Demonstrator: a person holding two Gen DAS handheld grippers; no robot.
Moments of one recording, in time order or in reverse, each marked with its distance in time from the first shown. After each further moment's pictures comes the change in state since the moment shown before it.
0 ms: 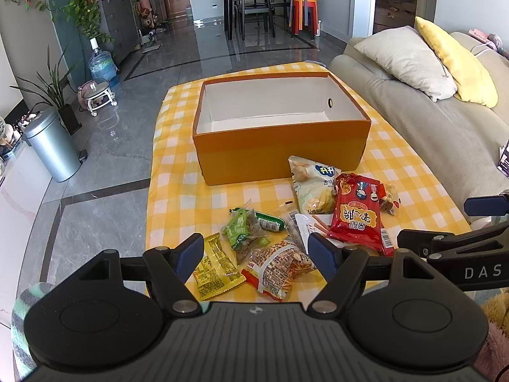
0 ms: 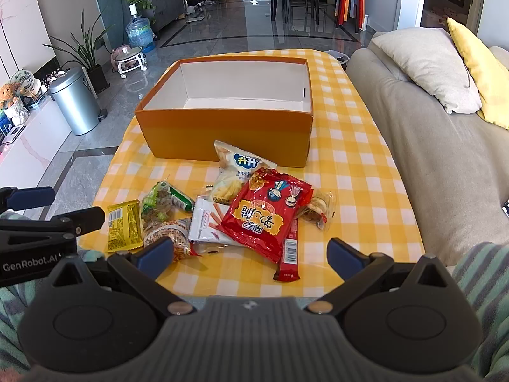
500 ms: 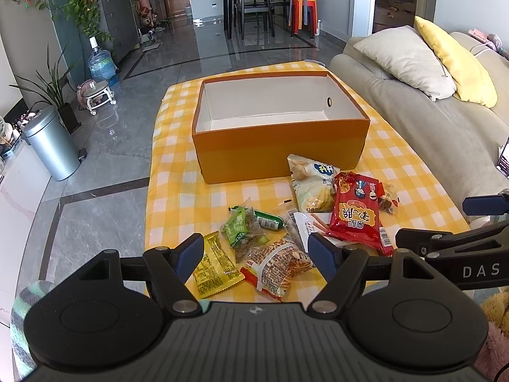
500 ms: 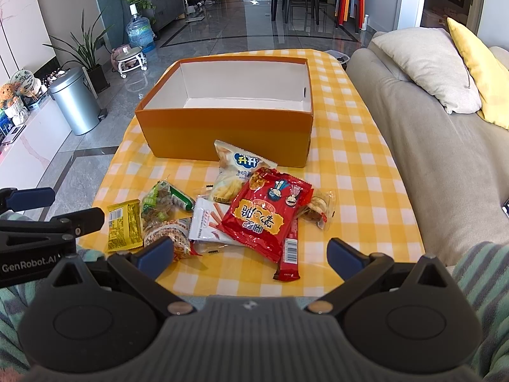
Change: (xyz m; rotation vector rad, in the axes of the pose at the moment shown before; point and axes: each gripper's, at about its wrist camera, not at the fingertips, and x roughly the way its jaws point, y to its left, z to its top) left arm 0.000 0.000 -0.001 -0.001 0.003 -0.003; right arm 0.000 0.000 0.000 -0.001 0.001 0.000
